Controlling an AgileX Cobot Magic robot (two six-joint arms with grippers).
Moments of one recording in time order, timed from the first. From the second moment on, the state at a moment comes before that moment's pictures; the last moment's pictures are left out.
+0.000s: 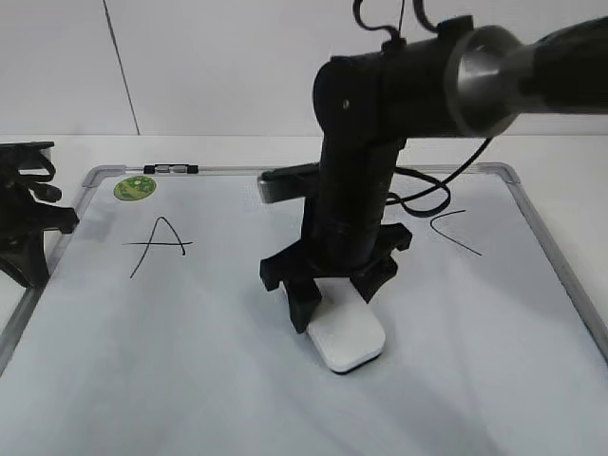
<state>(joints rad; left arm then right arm) -0.06 1.99 -1.31 -0.10 0.97 0.03 0.63 2.07 -1.57 0.12 1.11 0.12</state>
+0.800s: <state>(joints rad) -0.06 1.99 -1.31 -0.09 0.97 0.03 0.50 2.11 -1.59 0.10 1.12 0.12</state>
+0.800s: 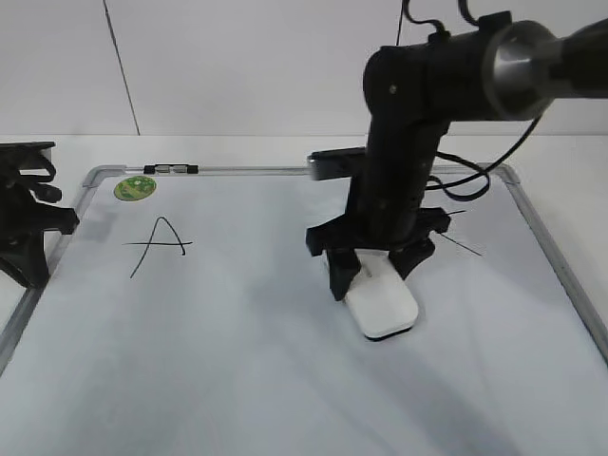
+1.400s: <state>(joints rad) -0.06 1.99 -1.31 -0.09 0.97 0.03 0.37 2.11 -1.60 0.12 1.13 0.11</state>
